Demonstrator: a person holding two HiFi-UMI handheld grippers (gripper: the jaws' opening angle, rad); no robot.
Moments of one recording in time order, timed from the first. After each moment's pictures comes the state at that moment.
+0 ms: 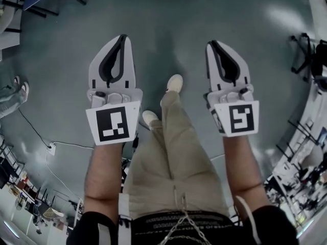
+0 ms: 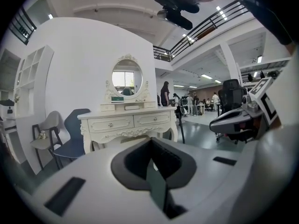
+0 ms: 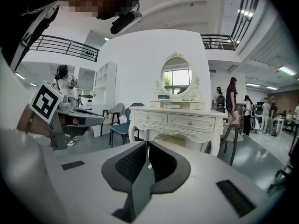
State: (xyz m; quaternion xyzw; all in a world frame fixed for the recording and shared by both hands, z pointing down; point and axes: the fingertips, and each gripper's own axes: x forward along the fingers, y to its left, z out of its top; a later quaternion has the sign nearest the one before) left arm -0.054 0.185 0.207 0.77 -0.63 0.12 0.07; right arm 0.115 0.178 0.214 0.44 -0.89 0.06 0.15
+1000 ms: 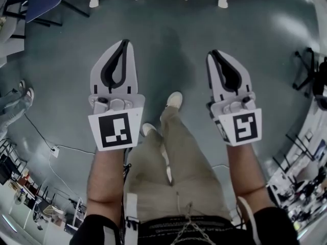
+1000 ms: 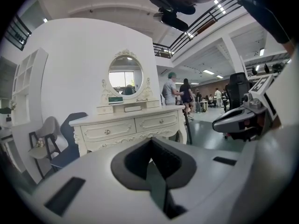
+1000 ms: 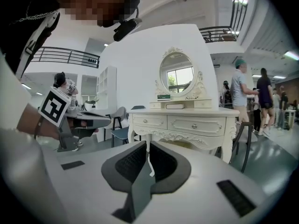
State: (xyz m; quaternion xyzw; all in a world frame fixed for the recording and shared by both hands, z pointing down) left arm -0.052 0.081 0.202 0.75 -0.64 0.15 0.06; right arm 0.116 0.080 0.212 0.39 -0.91 0.09 0.13
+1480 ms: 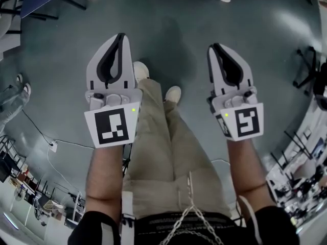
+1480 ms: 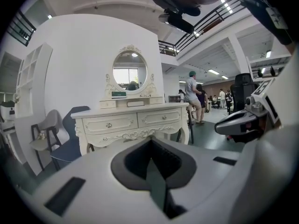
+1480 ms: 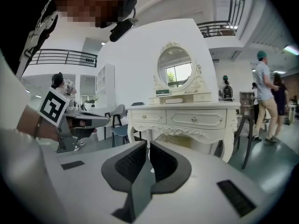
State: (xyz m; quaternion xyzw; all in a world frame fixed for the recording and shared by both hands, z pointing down) left arm -0.064 0.071 0.222 0.74 -0.65 0.14 0.09; right arm 0.114 0.067 0.234 0.39 -0.91 0.08 0.14
